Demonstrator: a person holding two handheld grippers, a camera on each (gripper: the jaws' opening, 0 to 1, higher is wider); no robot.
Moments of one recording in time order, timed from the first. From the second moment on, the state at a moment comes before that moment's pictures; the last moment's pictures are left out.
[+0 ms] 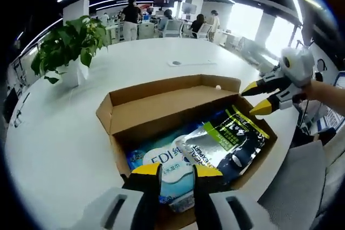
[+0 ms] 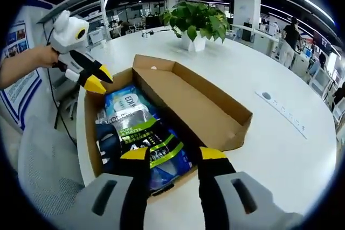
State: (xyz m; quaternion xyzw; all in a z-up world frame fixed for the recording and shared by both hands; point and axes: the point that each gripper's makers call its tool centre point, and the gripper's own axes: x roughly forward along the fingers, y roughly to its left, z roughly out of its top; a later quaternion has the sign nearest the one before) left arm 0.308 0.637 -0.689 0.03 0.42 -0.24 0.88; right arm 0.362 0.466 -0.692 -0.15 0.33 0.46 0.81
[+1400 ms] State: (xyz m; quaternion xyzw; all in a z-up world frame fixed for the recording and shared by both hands) left arm 0.278 0.593 -0.737 -0.19 0.53 -0.32 0.76; right arm 0.364 0.489 -0.721 -0.14 0.40 0.46 0.78
